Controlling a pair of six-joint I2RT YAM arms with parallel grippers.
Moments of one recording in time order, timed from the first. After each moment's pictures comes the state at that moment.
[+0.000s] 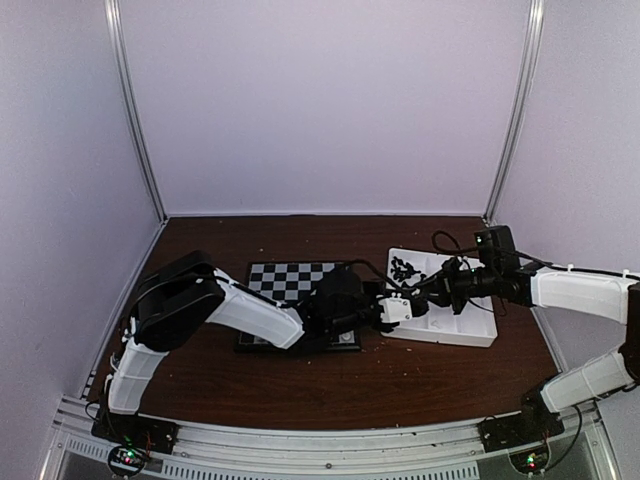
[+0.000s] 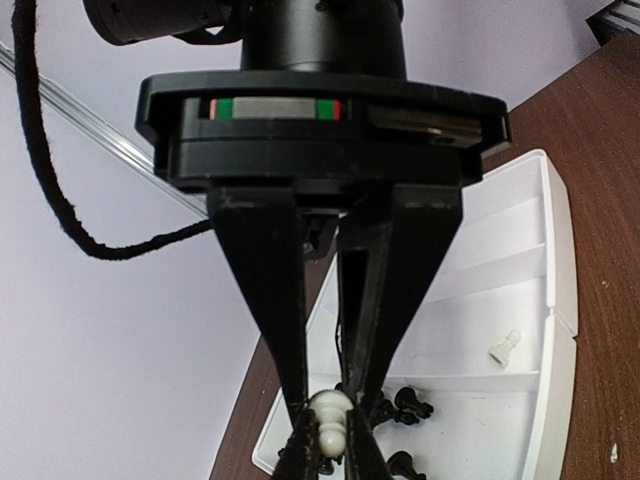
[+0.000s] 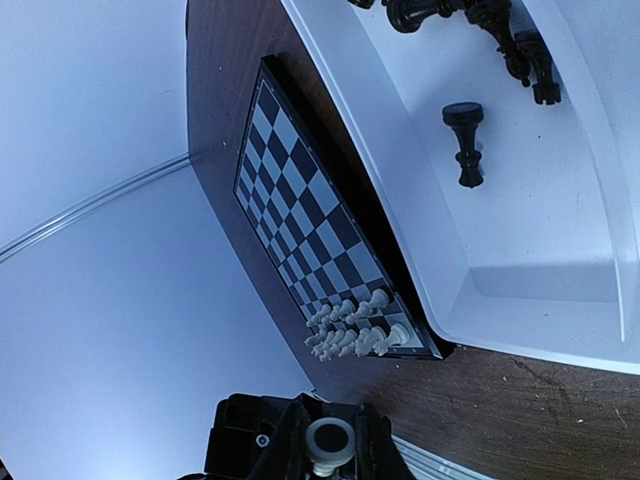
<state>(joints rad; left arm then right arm) -1.13 2.28 1.40 0.83 0.02 0.85 0.36 1.29 0.69 -0.07 -0.59 1.42</state>
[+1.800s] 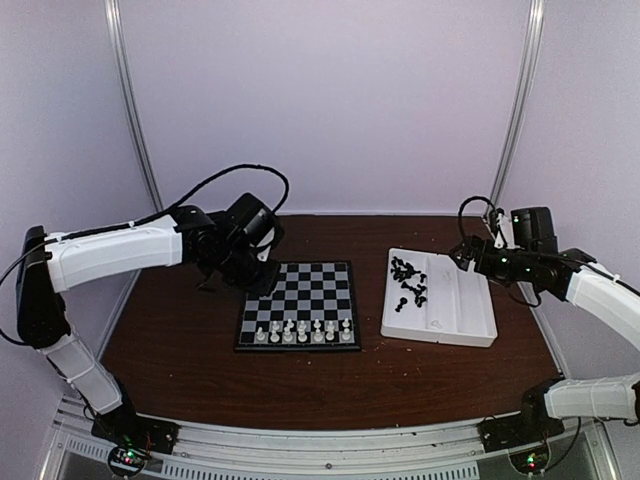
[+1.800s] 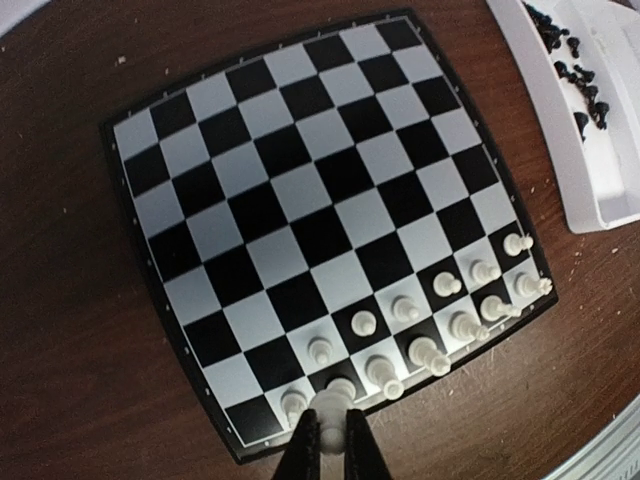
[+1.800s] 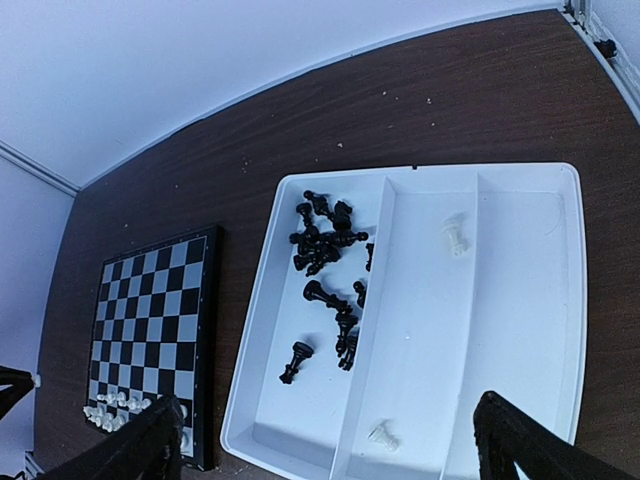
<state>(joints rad) -0.86 1.62 1.34 -0.73 -0.15 -0.41 0.26 1.03 0.79 -0.37 -0.10 0.51</state>
